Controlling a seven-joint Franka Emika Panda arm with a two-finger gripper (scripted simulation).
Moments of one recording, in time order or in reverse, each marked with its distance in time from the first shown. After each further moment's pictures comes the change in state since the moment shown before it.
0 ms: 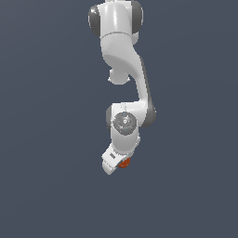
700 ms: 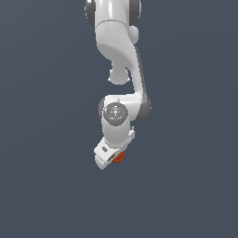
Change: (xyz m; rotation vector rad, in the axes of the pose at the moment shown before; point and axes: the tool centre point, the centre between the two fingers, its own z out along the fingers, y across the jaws) arm -0.028 0.009 -0.027 0.003 -0.002 -0.001
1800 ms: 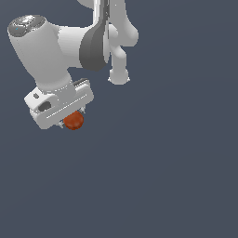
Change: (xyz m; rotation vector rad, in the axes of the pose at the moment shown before) arm -0.165 0.066 -0.180 -0.002 0.003 0.002
